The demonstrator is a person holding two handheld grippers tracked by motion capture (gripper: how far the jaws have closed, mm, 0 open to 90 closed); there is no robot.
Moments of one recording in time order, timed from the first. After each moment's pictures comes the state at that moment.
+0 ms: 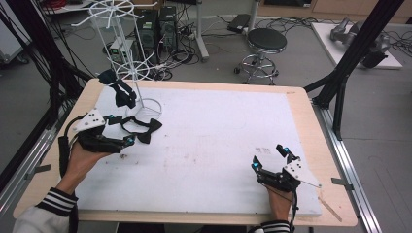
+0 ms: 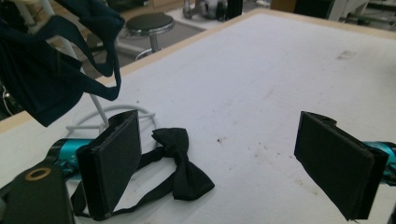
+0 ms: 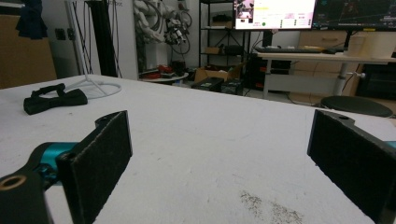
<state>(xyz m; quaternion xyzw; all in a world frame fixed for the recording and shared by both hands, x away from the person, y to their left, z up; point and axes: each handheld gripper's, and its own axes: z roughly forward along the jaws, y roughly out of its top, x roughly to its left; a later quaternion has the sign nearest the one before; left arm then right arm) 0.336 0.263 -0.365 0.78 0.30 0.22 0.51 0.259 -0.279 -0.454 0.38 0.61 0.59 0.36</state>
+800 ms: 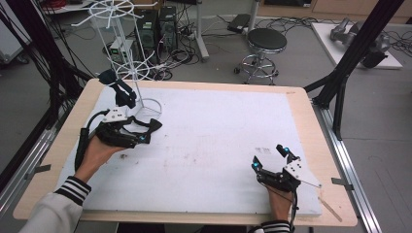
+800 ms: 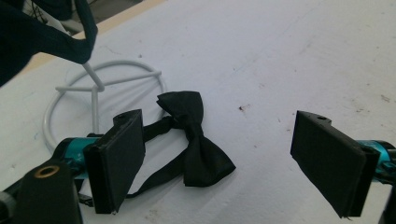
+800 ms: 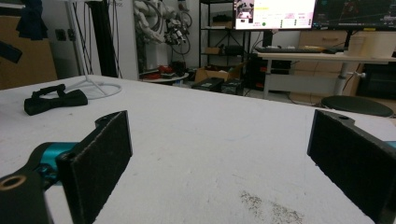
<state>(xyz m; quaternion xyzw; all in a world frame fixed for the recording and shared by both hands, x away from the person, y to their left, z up) 0.370 0.236 -0.385 0.83 0.33 0.21 0.41 0.259 -0.279 -0.454 0.38 0.61 0.59 0.36</state>
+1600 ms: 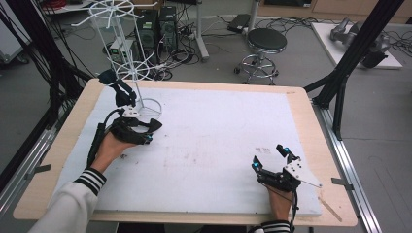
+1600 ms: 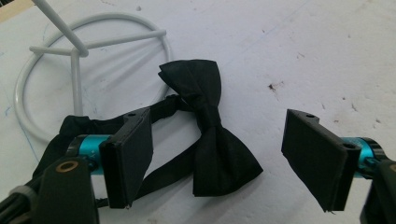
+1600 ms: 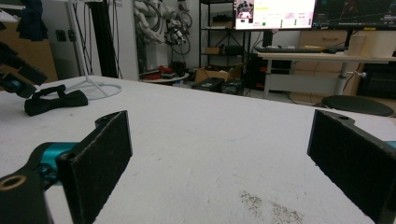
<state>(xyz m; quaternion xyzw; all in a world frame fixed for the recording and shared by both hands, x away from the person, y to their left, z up) 0.401 0.216 -0.408 0.85 0.37 0.19 0.33 0.260 -0.280 -0.454 0.38 0.61 0.59 0.36</state>
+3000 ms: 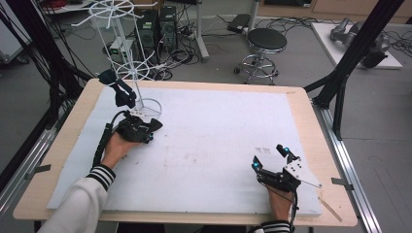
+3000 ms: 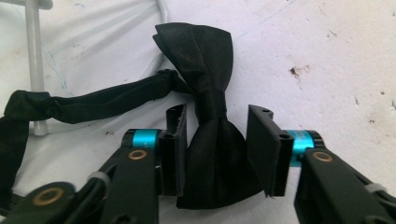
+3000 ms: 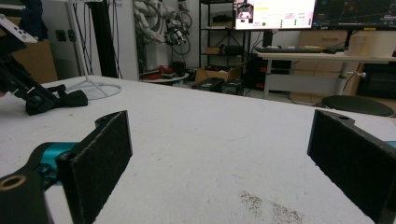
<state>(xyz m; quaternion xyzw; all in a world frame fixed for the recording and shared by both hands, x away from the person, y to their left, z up) 0.415 0.210 -0.429 0.85 0.41 0.15 0.30 0.259 -0.279 -0.454 0.39 0.61 0.59 0.36</state>
